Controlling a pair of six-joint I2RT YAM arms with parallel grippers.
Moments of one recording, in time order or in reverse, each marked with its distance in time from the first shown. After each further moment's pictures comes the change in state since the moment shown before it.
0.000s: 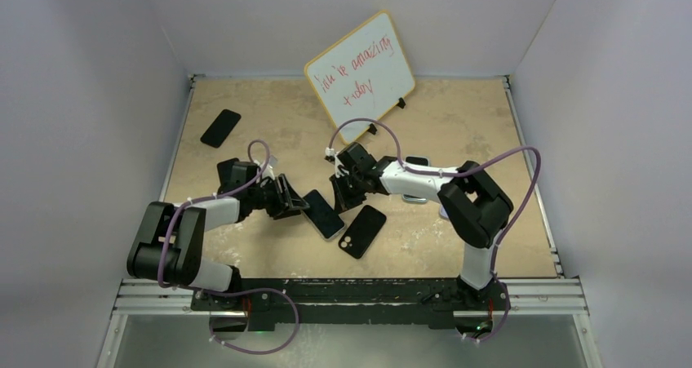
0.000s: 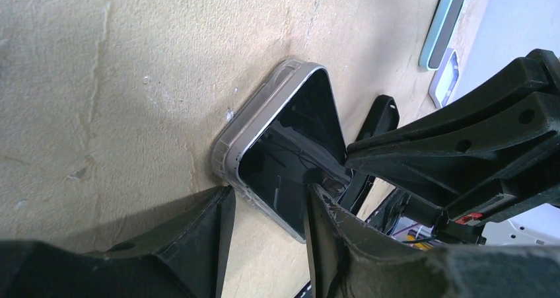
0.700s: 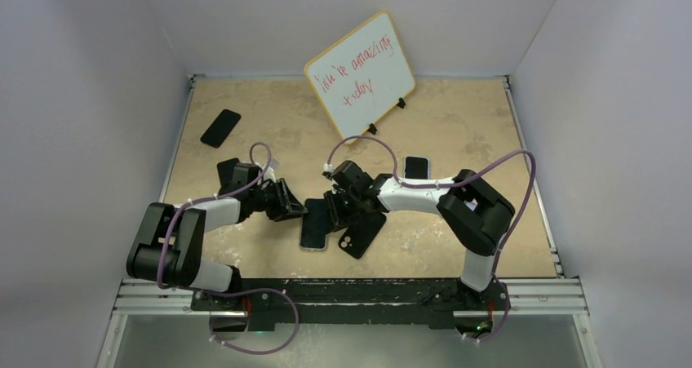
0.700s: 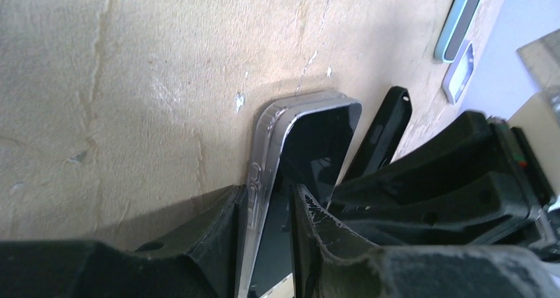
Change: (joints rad) left arm -0.009 -0.002 -0.006 -0.026 -0.015 0.006; right arm 0.095 -0.036 -0.106 0.100 -0.023 0.187
